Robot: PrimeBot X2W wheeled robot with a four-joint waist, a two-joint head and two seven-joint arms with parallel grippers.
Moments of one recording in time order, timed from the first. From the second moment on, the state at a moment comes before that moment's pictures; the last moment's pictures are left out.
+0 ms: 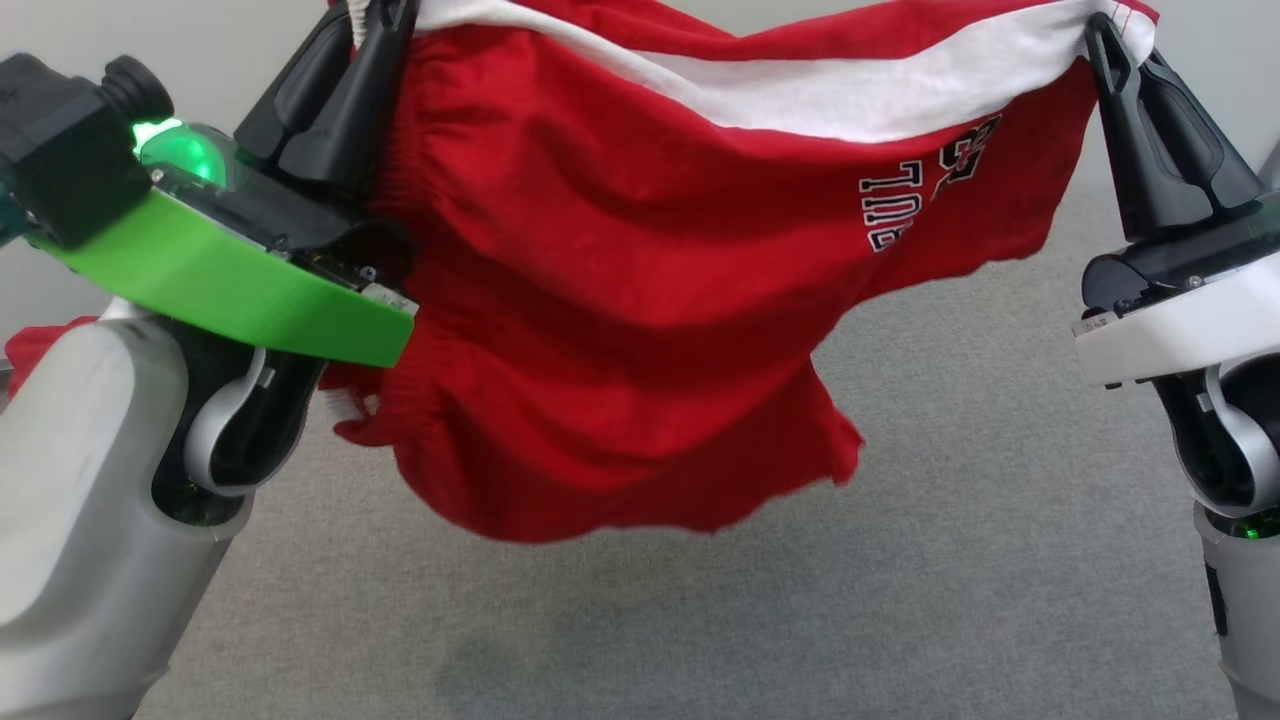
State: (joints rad) left arm -0.75 0.48 -0.52 -0.19 -0.86 -0.01 -0.02; right arm -0.46 -0.24 0.05 -0.34 0.30 0.13 0.19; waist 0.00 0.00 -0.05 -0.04
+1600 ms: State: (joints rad) left arm -0.71 0.18 -0.46 0.26 -0.72 -0.13 -0.26; right arm -0.77 -0.16 0.14 0.48 0.25 0.13 -0.26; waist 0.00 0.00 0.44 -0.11
